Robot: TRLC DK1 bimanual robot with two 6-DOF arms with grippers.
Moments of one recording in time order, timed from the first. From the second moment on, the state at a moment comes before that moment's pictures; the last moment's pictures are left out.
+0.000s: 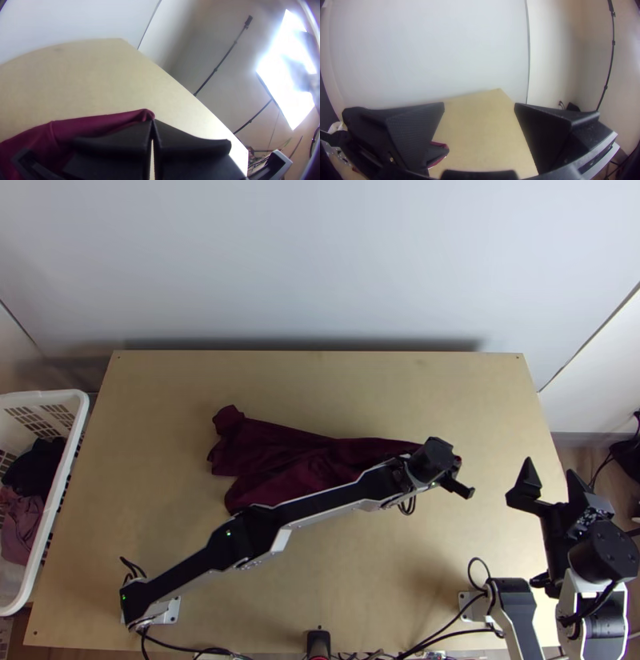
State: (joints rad) left arm -1.14 2.53 2.30 -0.14 -0.05 -0.49; right arm 0.00 0.24 0.62 -0.54 0.21 0.18
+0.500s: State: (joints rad) left arm -1.16 2.66 2.34 0.11 -0.04 -0.36; right arm -0.07 0.14 0.61 -0.63 0.18 0.21
